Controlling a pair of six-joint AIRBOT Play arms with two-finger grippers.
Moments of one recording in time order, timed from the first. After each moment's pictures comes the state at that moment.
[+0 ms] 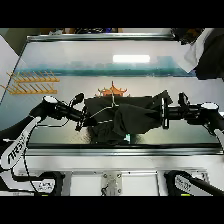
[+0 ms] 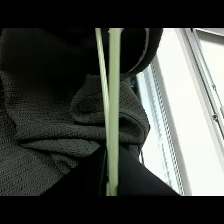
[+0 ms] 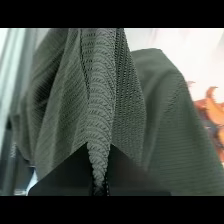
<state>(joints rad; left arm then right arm) -0.07 -1.53 0.92 0.47 -1.48 0.26 -0.26 -1.25 0.76 -0.29 1.47 -0.60</state>
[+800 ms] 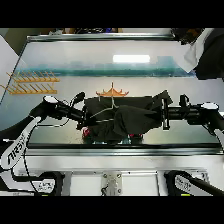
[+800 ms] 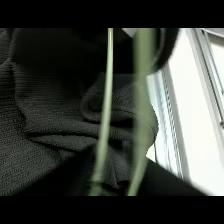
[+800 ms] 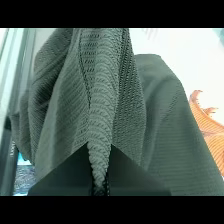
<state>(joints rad) -0.07 -1.53 0.92 0.47 -1.43 0.18 -0.27 -1.25 0.76 -0.29 1.52 -0.63</state>
